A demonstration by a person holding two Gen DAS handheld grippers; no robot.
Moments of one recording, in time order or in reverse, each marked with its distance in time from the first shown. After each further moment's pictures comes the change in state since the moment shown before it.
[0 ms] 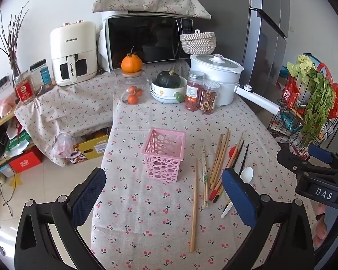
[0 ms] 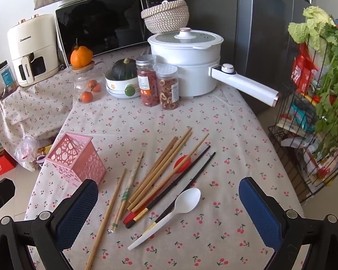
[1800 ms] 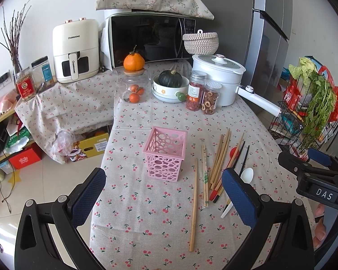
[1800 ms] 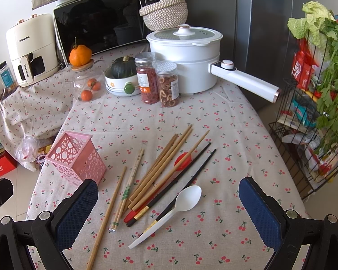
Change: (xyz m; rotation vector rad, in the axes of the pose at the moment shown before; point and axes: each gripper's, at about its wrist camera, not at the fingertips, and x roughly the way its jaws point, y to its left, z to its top) left arm 0.001 0.002 -0.001 -0.010 0.004 -0.007; right arm 0.001 0.000 -0.001 0.007 0.006 0.003
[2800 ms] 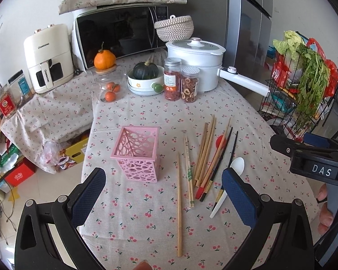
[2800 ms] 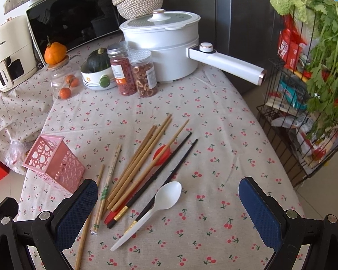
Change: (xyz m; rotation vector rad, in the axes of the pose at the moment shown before) left arm 0.035 -0.045 0.010 0.127 0.086 -0.064; right arm 0.029 -0.045 0.009 0.096 0.104 -0.039
